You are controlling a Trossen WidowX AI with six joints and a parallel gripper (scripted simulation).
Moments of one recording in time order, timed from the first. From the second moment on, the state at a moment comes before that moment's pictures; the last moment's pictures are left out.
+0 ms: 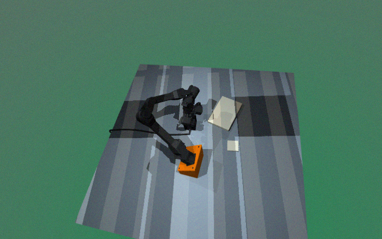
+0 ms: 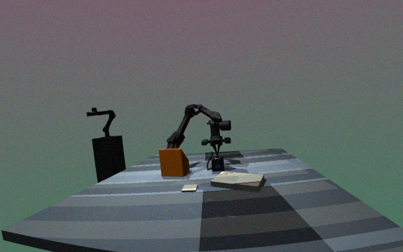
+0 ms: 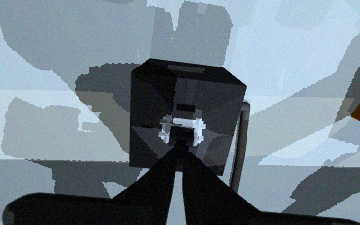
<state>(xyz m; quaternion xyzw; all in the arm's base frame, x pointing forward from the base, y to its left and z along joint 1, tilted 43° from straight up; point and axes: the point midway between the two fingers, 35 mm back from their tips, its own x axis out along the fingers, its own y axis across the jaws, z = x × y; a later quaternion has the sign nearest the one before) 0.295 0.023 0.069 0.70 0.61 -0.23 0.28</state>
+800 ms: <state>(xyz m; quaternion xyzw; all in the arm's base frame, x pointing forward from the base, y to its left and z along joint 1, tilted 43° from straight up) 0.295 0.023 0.068 0.70 0.61 -0.23 0.28</state>
